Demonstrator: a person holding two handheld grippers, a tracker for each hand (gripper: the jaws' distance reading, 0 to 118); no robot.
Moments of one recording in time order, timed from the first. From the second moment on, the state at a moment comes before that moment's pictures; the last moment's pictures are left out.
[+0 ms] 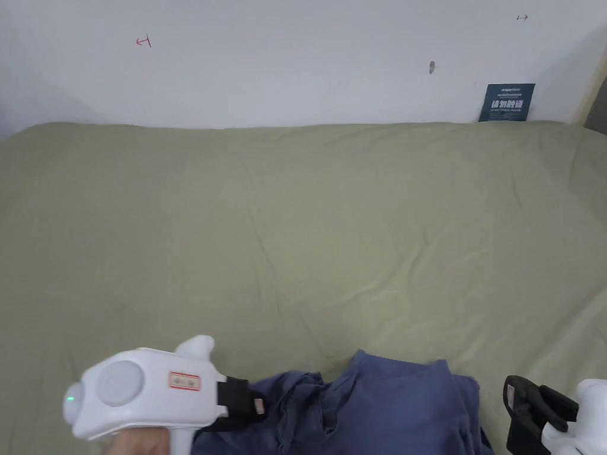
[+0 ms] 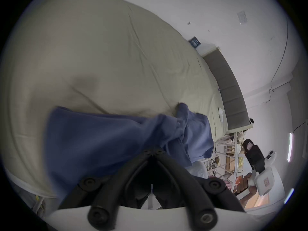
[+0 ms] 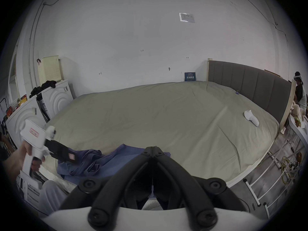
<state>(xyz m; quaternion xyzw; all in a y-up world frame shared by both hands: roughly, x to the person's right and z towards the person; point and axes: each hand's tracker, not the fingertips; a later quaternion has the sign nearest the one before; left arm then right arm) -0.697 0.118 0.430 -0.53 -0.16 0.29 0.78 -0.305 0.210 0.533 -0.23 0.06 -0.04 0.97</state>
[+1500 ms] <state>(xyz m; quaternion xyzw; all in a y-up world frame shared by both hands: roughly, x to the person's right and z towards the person) -0.808 0.065 0.462 -0.45 -0.25 0.49 0.70 -0.342 0.203 0.524 -0.27 0.10 -0.01 0.96</state>
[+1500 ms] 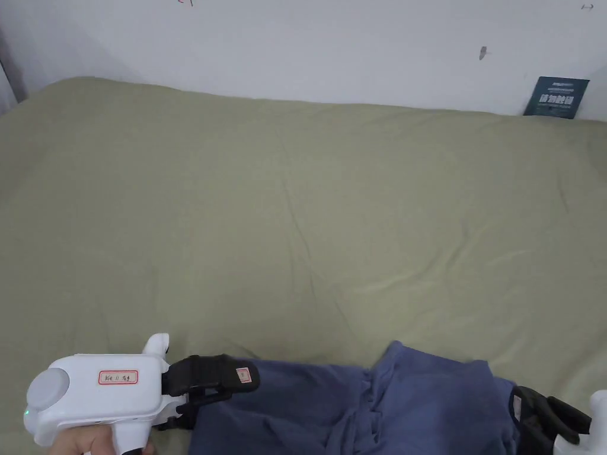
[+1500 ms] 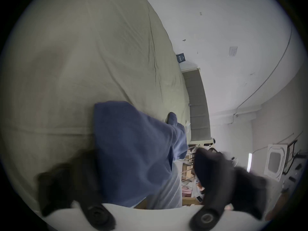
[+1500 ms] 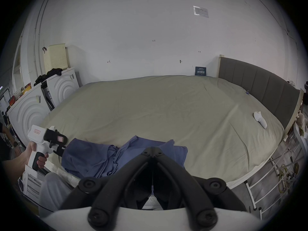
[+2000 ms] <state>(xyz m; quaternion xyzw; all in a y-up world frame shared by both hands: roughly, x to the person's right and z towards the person) -0.875 0.150 0.514 -0.43 -0.08 0.40 0.81 -0.334 0.210 0.526 -0.26 0.10 -0.02 0.96</state>
